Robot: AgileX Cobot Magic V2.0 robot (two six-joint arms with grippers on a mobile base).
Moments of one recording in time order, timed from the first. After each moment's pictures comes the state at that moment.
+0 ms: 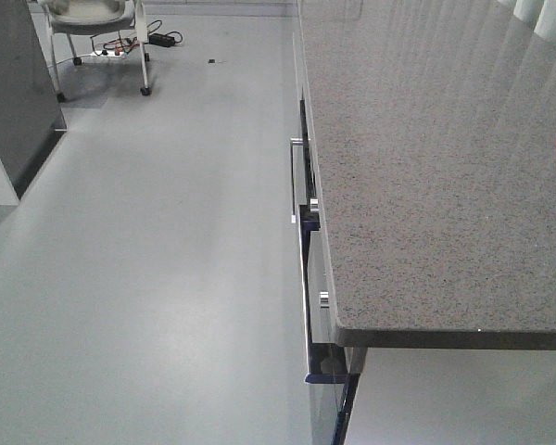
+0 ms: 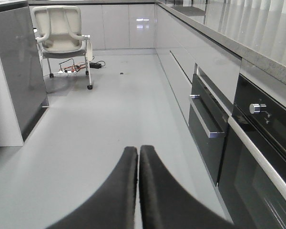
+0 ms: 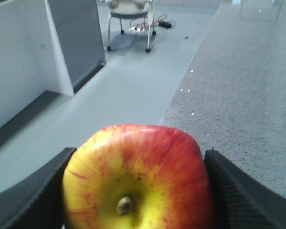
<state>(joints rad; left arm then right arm) -0.05 -0.01 0.03 0.10 0.22 -0.15 -0.11 0.73 -1.08 0.60 0.88 -0.53</state>
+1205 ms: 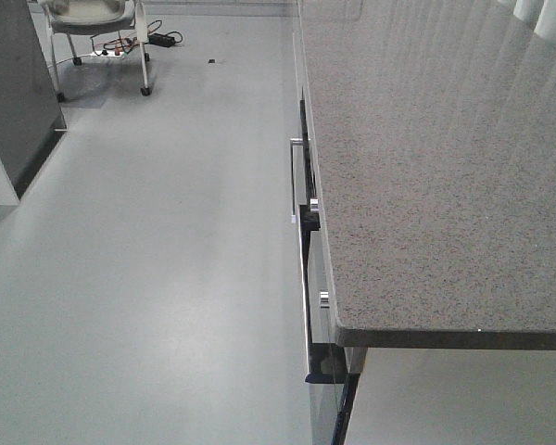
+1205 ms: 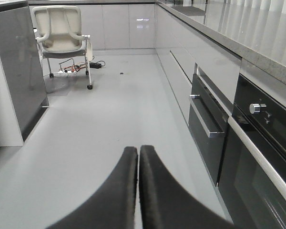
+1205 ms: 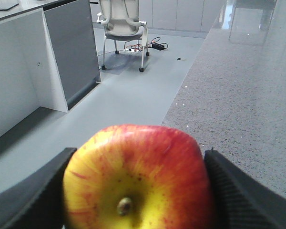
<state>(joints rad) -0.05 -0.01 0.03 0.10 0.22 -0.15 -0.11 0.65 -1.04 0.60 0.86 -0.53</state>
